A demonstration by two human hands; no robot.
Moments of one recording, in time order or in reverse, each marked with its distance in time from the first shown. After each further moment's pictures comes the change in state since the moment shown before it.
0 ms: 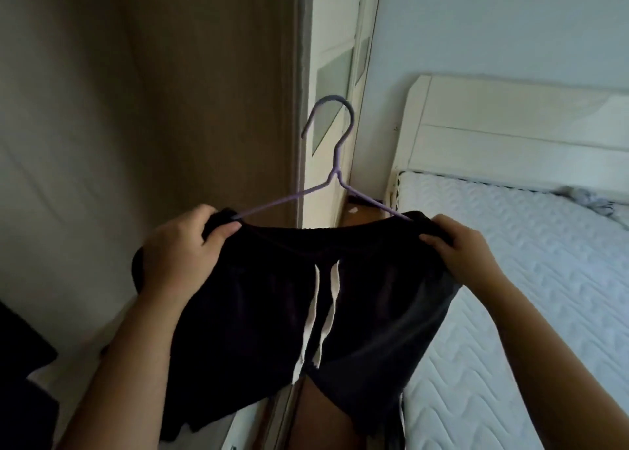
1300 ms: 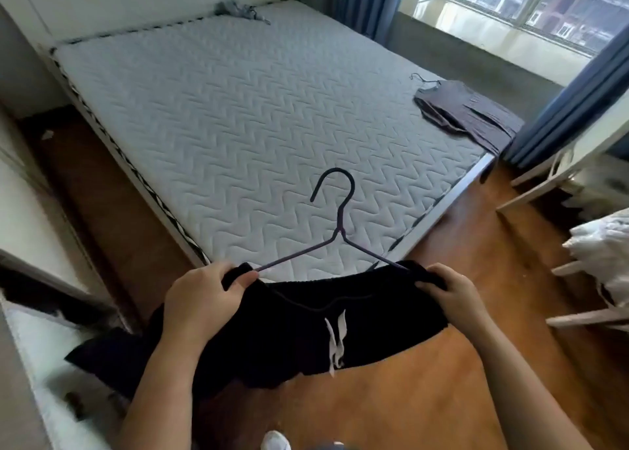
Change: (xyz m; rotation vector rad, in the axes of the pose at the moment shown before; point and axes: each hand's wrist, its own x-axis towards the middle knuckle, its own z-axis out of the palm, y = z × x) left_hand -0.373 0.185 0.034 -0.389 -0.906 0.585; right_hand -0.651 0.033 -0.062 0.048 0.401 1.162
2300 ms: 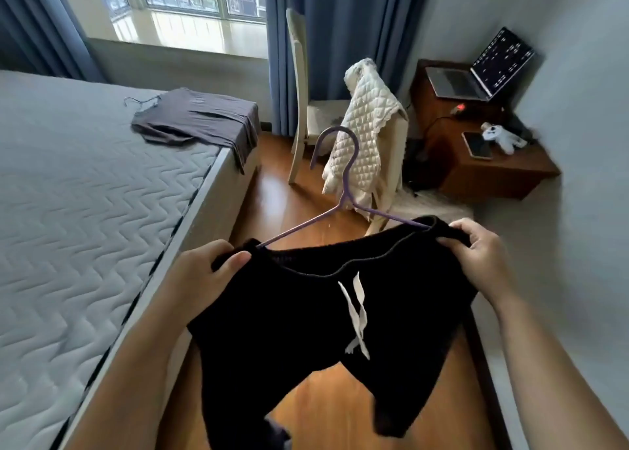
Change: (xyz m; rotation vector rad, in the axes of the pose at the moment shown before) left_hand -0.081 0.562 0.283 -0.176 -0.519 0.658; right_hand -0.167 0.411 -0.456 0.142 0.755 0.316
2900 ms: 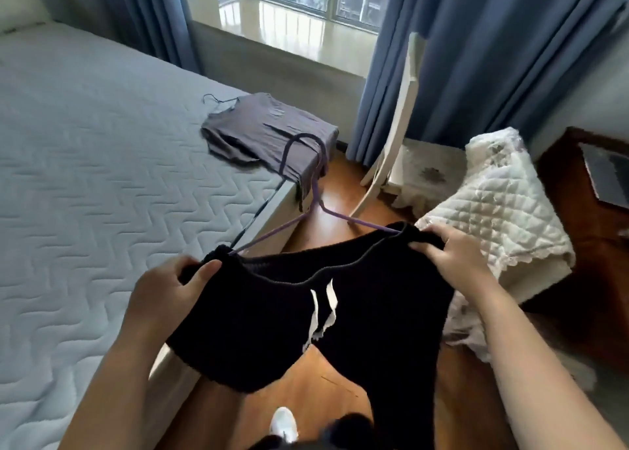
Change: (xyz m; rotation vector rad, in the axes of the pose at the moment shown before) left_hand 0.267 -0.125 -0.050 -0.083 0.377 -0.445; right_hand 0.369 -0.112 0.226 -0.157 -0.431 -0.253
